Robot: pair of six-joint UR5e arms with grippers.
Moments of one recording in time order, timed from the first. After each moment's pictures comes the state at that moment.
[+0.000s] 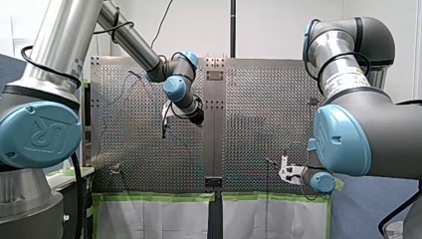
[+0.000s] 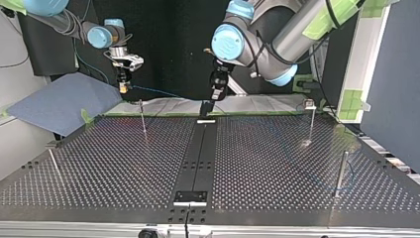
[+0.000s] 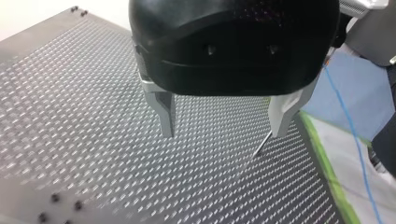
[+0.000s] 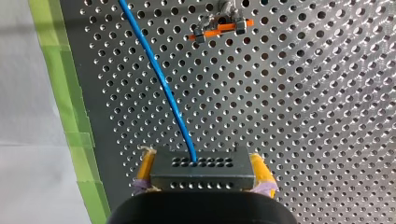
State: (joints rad) left arm -0.58 -1.85 -1.82 -3.00 -1.82 -1.81; right arm 1.69 -0.70 1.93 -1.12 1.30 1.65
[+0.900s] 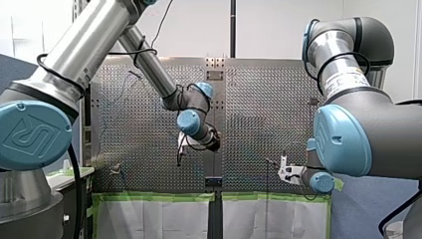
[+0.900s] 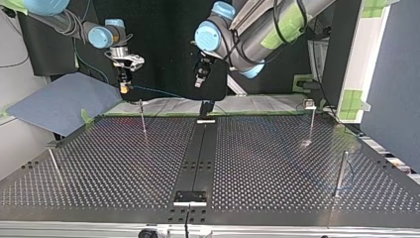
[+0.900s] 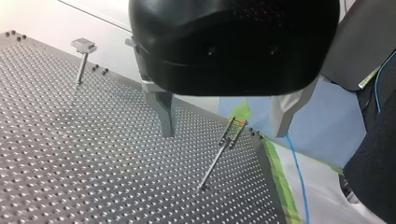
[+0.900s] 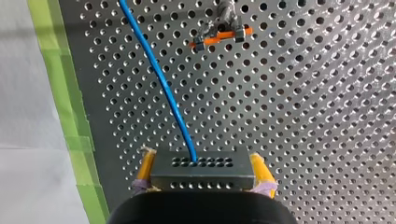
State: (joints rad) left arm -0.67 -2.09 -1.82 -2.77 -1.81 -1.82; right arm 1.70 -0.70 1.93 -1.12 1.30 1.65
